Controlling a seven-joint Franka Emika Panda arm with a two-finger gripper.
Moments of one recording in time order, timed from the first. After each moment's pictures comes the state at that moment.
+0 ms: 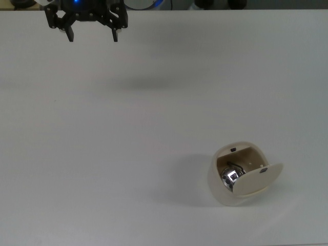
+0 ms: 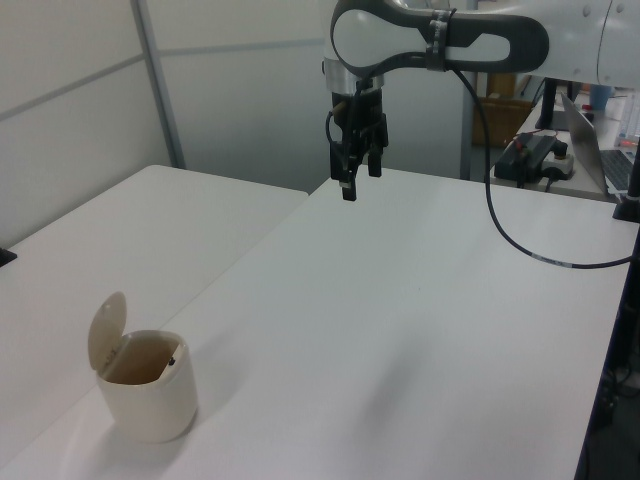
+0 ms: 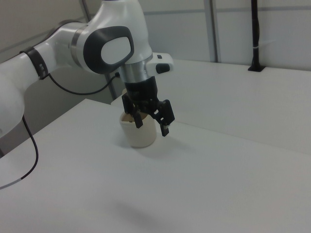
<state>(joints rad) -0.09 0.18 -0.02 -1.38 0.00 1.55 -0.11</state>
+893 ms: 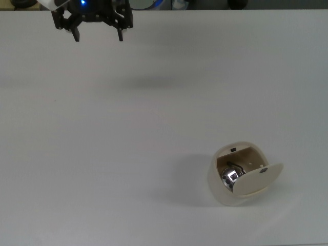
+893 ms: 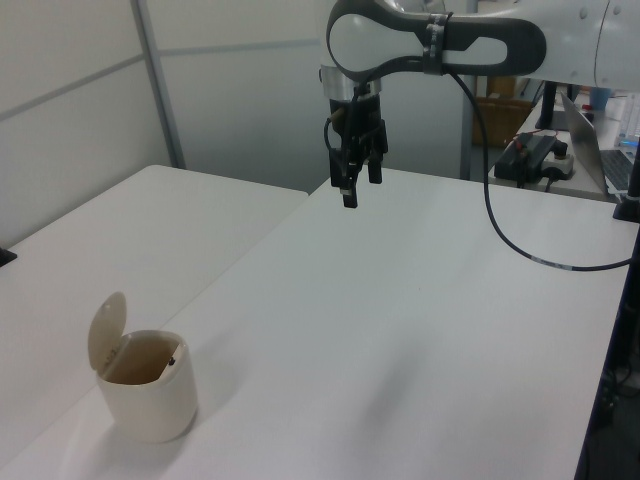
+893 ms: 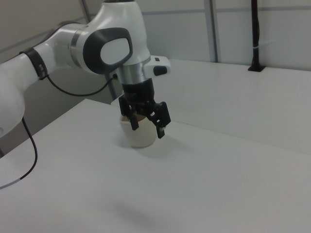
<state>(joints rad) -0.07 0.18 -0.01 -1.38 0.00 1.52 -0.11</state>
